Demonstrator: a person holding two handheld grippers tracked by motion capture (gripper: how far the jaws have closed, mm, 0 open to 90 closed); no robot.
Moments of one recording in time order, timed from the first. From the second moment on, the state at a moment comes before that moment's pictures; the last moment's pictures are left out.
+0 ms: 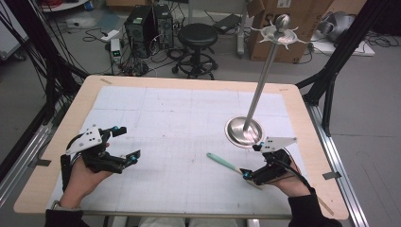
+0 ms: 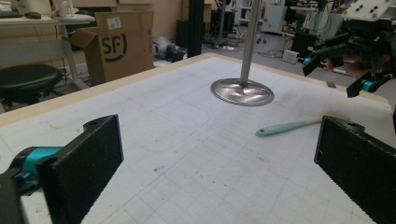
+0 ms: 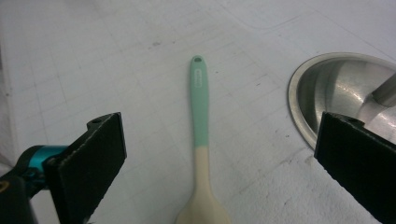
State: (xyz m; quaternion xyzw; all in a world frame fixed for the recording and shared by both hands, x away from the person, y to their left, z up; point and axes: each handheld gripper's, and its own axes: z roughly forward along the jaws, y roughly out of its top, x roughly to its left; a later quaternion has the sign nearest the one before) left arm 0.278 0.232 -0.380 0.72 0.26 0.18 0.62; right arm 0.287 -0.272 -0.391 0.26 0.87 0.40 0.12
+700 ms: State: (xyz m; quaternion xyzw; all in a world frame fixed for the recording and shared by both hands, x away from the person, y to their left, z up) left arm 0.273 0.241 -0.381 0.72 0.27 0.19 0.62; right arm 0.299 -0.243 -0.405 0.23 0.93 0.29 0.08
